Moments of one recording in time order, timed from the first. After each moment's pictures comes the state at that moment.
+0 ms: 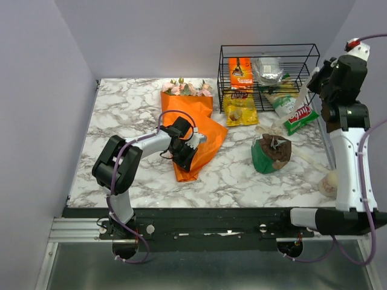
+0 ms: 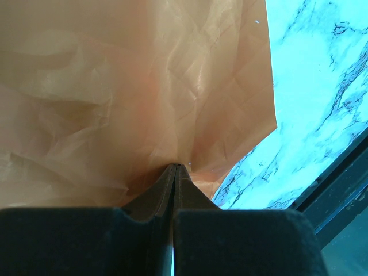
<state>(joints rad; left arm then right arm) -0.57 1.81 1.11 -0.59 0.45 0.13 -0.08 1.32 1.60 -0.60 0.24 0.30</state>
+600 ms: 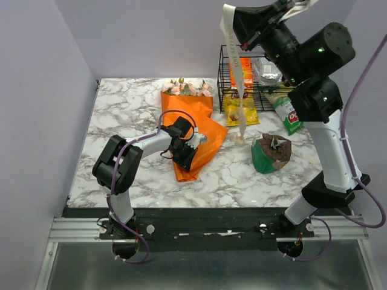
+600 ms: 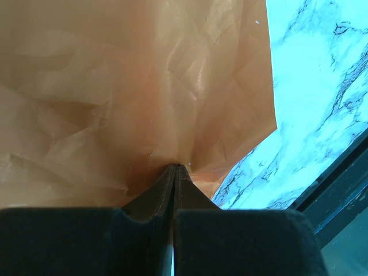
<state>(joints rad) -0.57 1.82 1.12 -0.59 0.45 0.13 0.65 1.62 2.41 -0.28 -0.12 0.19</state>
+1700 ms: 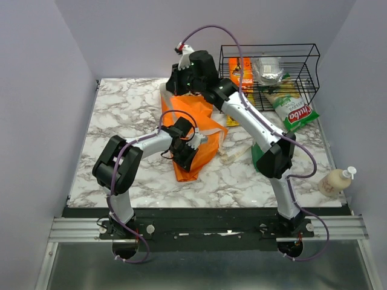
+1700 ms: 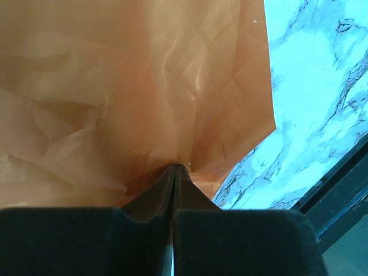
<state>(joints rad) -0.58 1.81 1.12 -0.59 0.43 0.14 0.71 2.15 2.33 -0.47 -0.19 0.29</state>
